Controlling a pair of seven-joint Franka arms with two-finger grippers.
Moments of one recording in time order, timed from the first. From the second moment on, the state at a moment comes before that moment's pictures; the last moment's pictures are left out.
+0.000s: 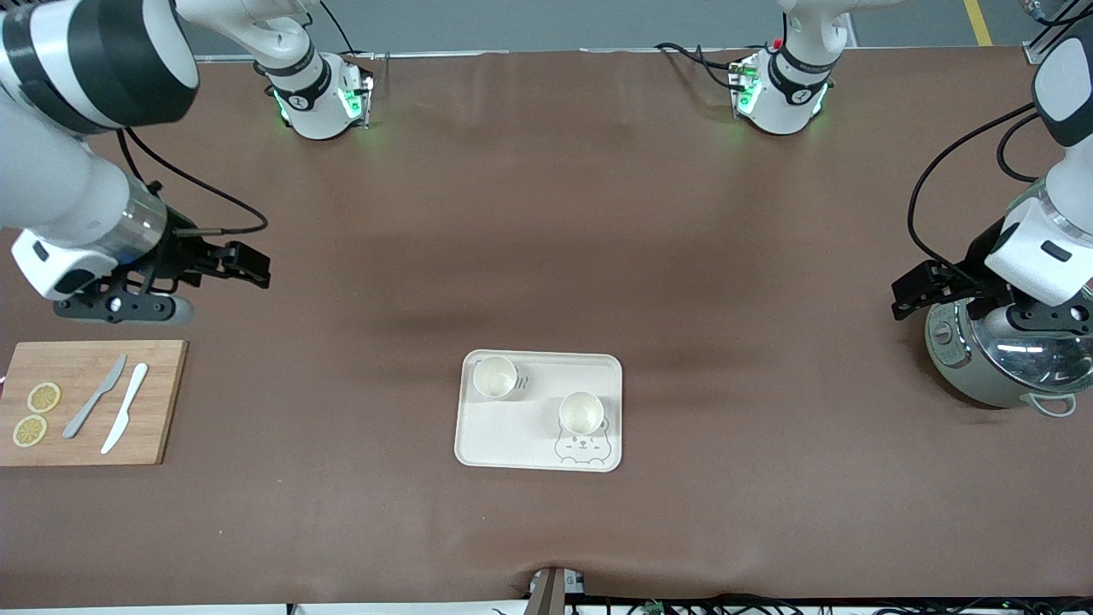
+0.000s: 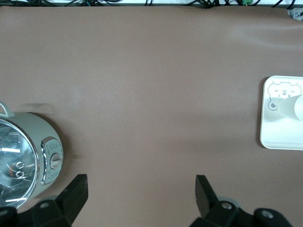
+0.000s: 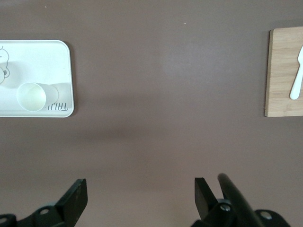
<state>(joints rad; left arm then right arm) 0.10 0.17 -0.22 -1.51 0.03 1.80 -0.11 0.17 0.16 0.00 -1.47 0.05 1.58 0.20</state>
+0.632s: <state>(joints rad) 0.10 0.17 -0.22 -1.51 0.03 1.80 -0.11 0.08 0.05 0.00 -1.49 0.04 1.51 0.02</state>
